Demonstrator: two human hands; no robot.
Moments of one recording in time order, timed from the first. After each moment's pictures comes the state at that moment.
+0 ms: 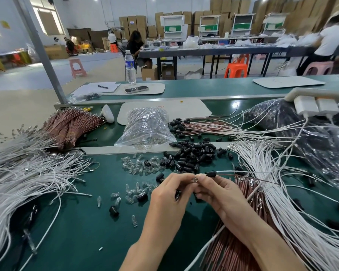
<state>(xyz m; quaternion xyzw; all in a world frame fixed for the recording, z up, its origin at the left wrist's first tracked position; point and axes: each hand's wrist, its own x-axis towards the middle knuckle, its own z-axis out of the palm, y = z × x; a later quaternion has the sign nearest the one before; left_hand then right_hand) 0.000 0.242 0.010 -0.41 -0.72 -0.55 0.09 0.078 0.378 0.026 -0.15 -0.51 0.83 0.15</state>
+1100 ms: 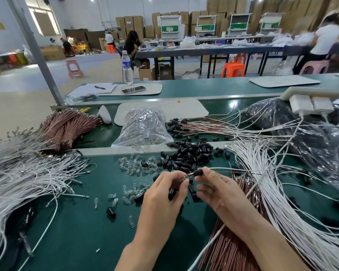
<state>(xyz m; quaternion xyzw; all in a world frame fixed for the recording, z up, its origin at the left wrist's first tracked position) 0.003 0.236 0.018 -0.41 -0.73 -0.53 0.14 0.083 0.380 0.038 -0.17 -0.45 0.86 0.15</state>
